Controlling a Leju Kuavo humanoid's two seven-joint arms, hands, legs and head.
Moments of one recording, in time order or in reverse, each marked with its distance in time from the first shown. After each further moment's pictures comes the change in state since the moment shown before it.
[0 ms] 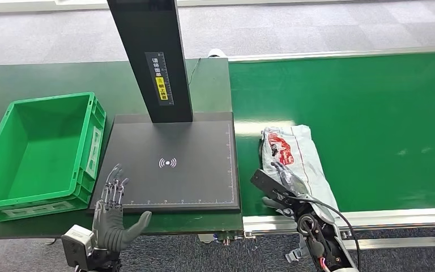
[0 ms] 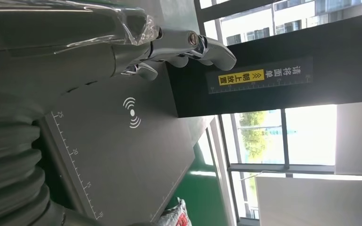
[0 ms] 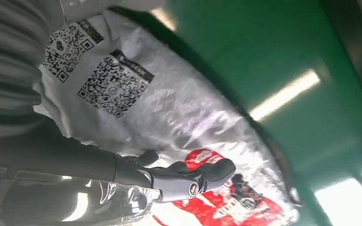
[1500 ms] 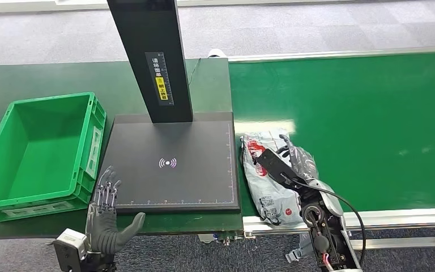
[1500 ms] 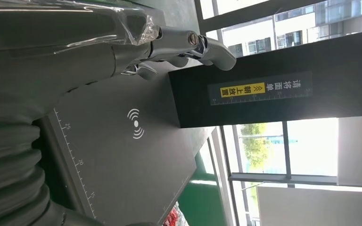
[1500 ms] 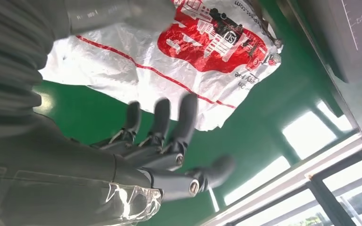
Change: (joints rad) left arm 0.027 -0.017 0.042 -0.037 -0.014 -0.010 0.000; right arm 0.006 0.057 -0.064 -0.236 0.033 -0.041 -0.021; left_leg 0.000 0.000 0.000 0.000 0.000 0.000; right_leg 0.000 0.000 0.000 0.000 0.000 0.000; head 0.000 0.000
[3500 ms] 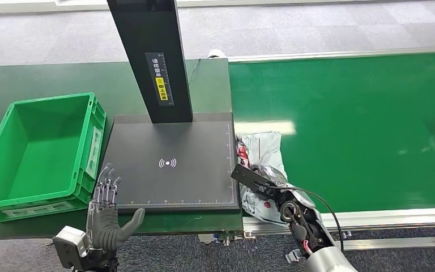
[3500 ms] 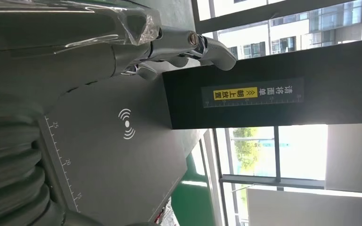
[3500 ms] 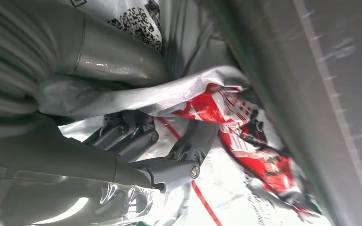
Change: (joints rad) left arm -0.023 0.007 -0.020 0.026 0.045 0.030 -0.017; right arm -0.146 0.001 0.163 0.407 -0.074 0.067 -0.021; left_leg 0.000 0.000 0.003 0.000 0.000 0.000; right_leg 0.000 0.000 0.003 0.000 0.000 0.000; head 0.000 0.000
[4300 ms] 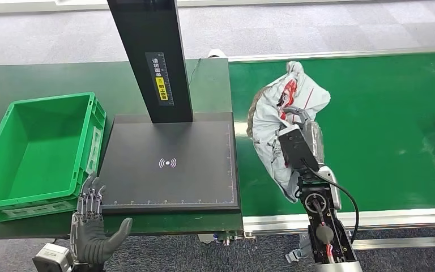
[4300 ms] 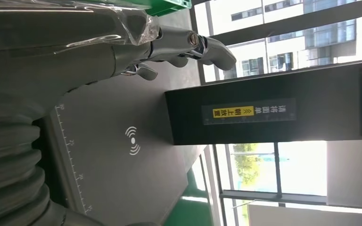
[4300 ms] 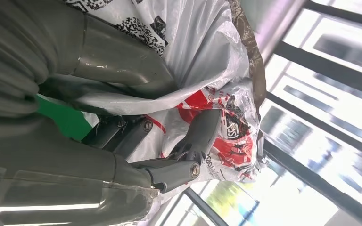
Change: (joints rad) left arm 0.096 -0.041 0.072 -0.119 -0.040 -0.035 -0.015; right arm 0.103 0.032 -0.136 -0.531 -0.244 -0.326 -0.181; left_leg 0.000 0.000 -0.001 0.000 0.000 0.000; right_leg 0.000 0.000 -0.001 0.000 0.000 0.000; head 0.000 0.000
